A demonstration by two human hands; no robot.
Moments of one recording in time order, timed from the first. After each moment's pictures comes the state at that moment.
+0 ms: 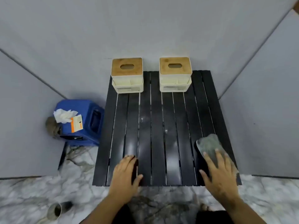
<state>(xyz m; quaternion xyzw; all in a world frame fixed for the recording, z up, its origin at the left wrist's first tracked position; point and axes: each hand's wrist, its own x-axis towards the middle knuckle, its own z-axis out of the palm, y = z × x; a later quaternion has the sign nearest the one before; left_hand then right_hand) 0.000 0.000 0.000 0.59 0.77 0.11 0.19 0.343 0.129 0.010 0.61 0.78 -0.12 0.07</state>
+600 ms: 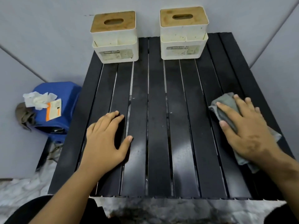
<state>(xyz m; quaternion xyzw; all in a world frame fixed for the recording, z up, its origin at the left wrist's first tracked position) -0.035 0.082 -0.052 0.62 0.77 0.16 0.04 0.323 0.242 -0.059 0.55 0.82 -0.14 -0.07</state>
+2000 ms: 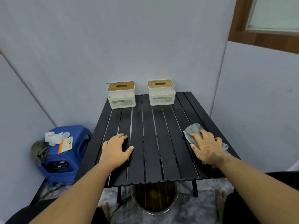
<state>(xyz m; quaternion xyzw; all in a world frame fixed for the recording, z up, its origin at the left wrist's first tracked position) -0.032 0.078 -0.044 0.60 0.78 0.15 0.06 0.327 0.181 -0.053 0.59 0.80 -0.03 -0.04</state>
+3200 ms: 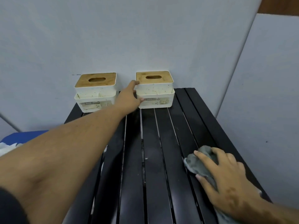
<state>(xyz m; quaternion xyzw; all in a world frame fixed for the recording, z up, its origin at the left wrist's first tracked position) -0.003 0.376 0.011 0.60 0.72 0.32 0.14 0.329 0.221 -0.045 0.54 0.84 -0.08 -0.02</state>
